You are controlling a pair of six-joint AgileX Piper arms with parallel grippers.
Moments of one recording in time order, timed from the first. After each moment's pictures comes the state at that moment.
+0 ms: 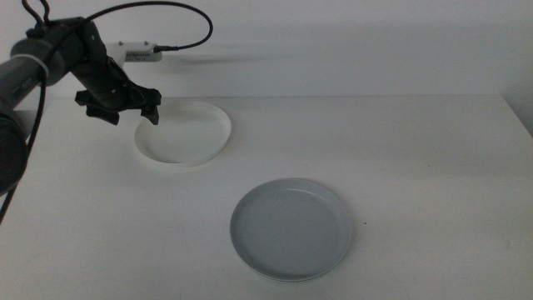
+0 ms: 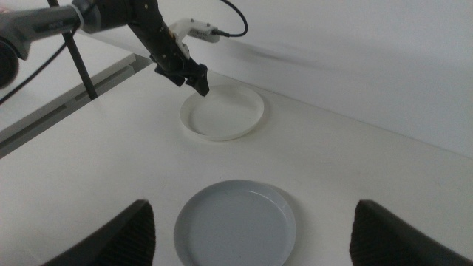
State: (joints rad) left arm 0.01 2.38 -2.11 -0.13 0.93 0.15; right arm 0.42 0.64 -1.00 0.27 0.81 -0.16
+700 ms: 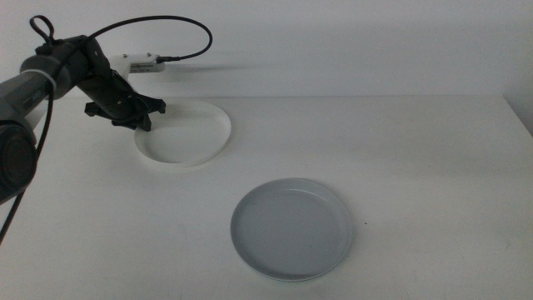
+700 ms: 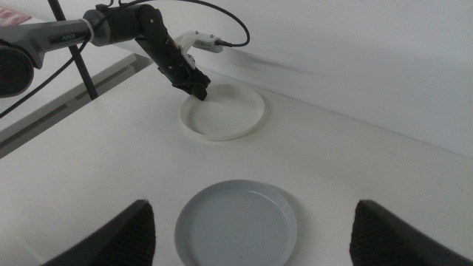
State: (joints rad) left arm 0.02 2.46 -2.13 -0.21 0.87 0.21; right arm 0.42 0.64 -1.00 0.27 0.81 -0.16
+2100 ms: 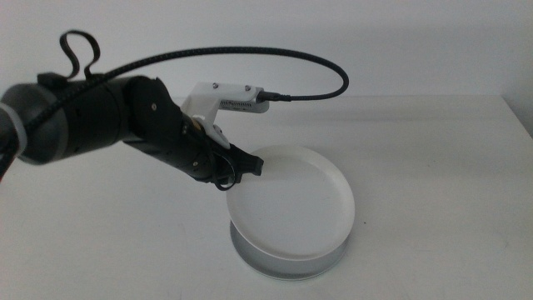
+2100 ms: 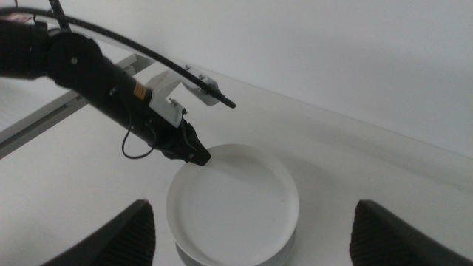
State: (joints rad) left arm -0.45 1.70 -1.15 -0.36 0.50 0.17; right arm 0.42 0.64 -1.00 0.27 0.81 -0.16
